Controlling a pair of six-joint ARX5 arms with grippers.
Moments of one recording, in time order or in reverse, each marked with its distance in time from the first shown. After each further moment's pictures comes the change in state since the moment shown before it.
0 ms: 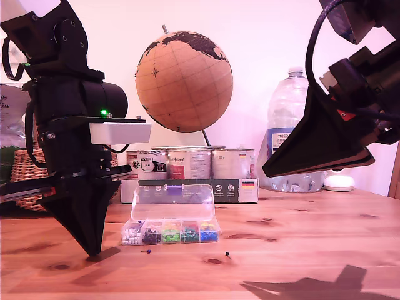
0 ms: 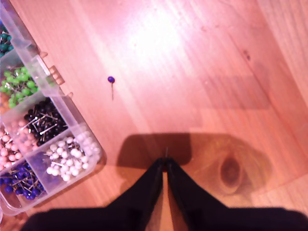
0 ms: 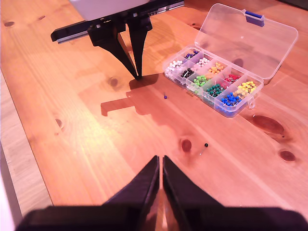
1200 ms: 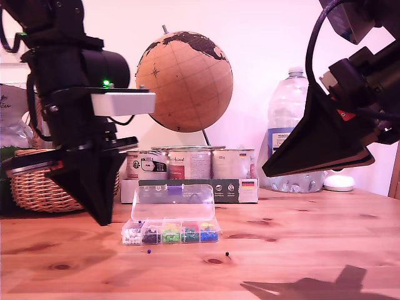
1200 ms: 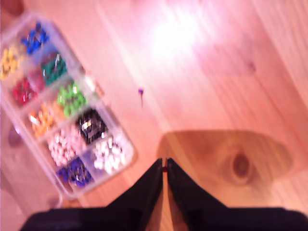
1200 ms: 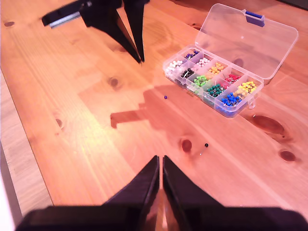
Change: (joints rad) left arm -0.040 -0.100 0.002 0.007 -0.023 0.000; right arm 0.000 0.000 0.000 0.000 0.000 0.000
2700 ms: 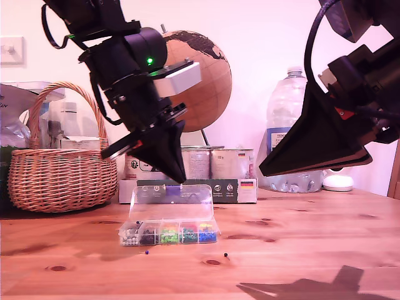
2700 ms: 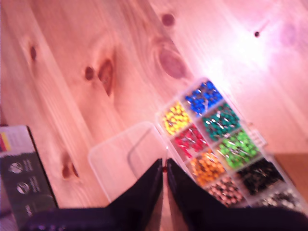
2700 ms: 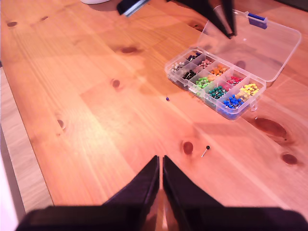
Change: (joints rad) left arm -0.060 0.107 0.212 0.195 0.090 -0.026; right arm 0.013 0.000 0.000 0.004 0.000 0.000
